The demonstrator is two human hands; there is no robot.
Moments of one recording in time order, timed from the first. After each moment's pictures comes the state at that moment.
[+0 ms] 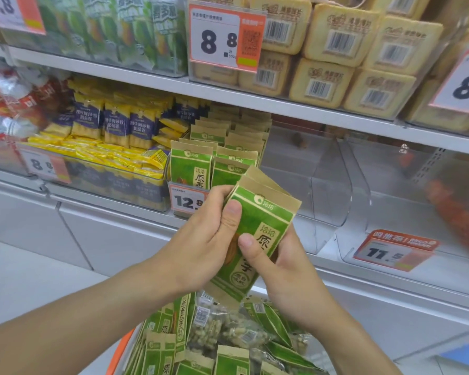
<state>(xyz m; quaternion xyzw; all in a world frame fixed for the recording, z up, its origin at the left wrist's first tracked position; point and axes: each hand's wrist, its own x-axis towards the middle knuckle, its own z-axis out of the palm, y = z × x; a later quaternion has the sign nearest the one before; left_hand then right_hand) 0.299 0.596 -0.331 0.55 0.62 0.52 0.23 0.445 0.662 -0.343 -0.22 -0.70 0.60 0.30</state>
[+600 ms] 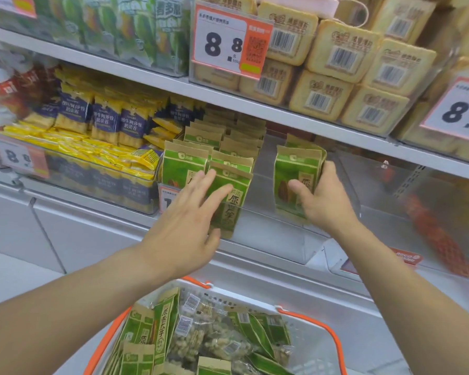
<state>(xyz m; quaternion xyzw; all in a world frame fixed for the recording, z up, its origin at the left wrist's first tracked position) 0.262 0.622 -0.355 0.64 0.72 0.26 -0.02 0.439 0.794 -0.295 -0.46 -0.81 0.24 0.29</state>
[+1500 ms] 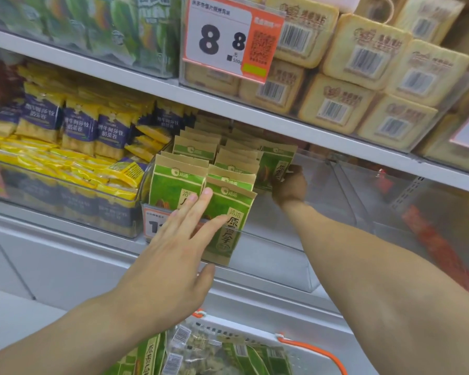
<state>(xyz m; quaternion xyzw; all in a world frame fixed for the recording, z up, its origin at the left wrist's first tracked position) 0.252 0.628 -0.370 0.65 0.71 0.27 0.00 0.339 0.941 -0.375 -0.53 -0.70 0.27 0.40</state>
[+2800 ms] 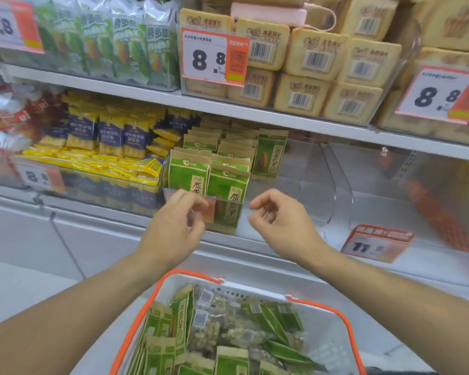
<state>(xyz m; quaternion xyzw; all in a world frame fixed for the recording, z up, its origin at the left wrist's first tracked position) 0.246 0.612 -0.371 0.57 0.70 0.43 -0.03 0.432 0.722 -0.328 -0.35 -0.84 0.32 0.28</state>
